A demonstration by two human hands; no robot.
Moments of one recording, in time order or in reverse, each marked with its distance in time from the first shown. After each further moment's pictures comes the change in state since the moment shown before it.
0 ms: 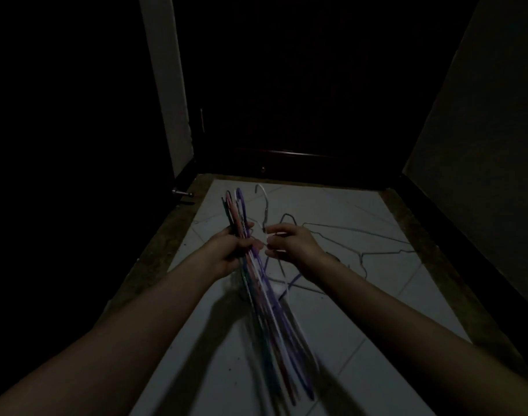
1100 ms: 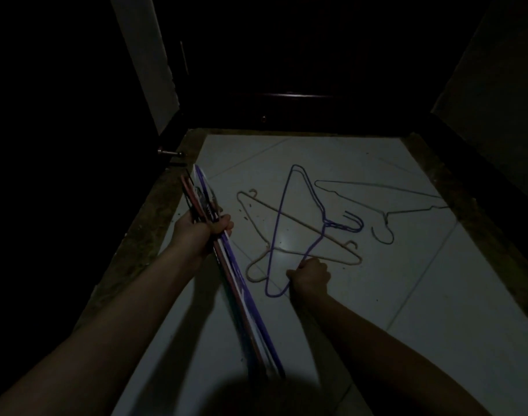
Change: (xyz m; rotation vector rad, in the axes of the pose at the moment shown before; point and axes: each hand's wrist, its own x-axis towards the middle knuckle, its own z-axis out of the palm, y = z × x) left_hand 0.076 -0.041 -0.072 0.056 0.235 0.085; right_hand 0.089 0.217 0.009 -0.554 0.430 0.416
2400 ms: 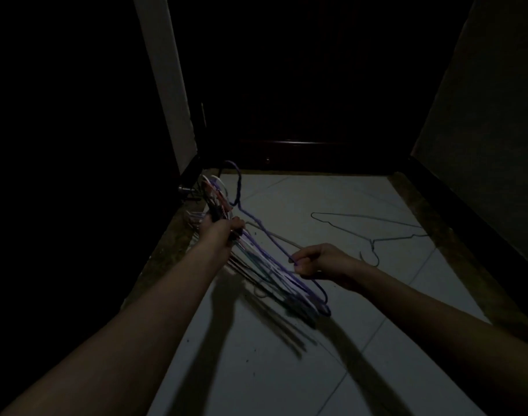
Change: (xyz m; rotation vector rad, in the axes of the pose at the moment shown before) left_hand -0.059 0.055 0.030 -0.118 0.018 0.055; right_hand -0.091 -0.068 -0.164 0.264 -0.623 -0.313
